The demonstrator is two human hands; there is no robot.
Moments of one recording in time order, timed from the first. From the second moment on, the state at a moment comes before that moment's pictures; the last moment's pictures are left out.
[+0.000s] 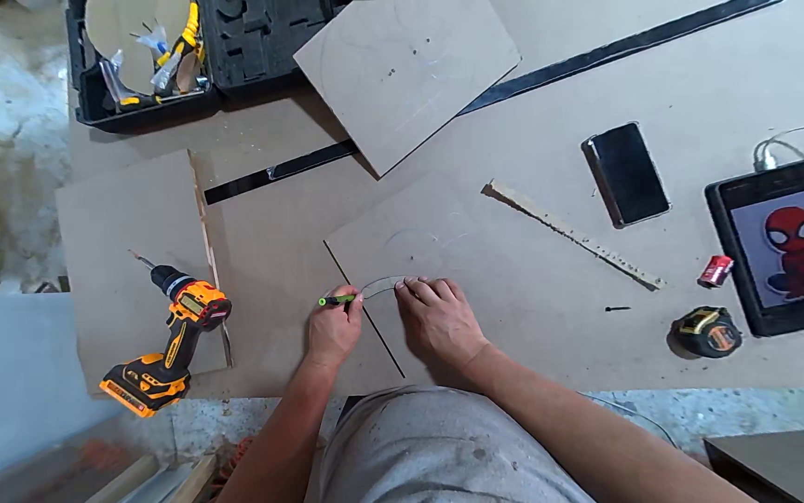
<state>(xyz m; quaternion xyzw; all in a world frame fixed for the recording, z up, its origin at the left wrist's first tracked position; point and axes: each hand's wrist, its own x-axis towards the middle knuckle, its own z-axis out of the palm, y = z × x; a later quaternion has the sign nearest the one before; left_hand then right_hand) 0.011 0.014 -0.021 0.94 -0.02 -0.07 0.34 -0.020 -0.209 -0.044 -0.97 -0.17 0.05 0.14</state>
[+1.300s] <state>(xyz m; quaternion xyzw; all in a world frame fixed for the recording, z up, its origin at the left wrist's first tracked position) -0.002 0.015 -0.022 0.92 -0.02 -0.07 0.38 -0.018 -0.211 -0.043 -0.97 -0.18 0.05 0.13</state>
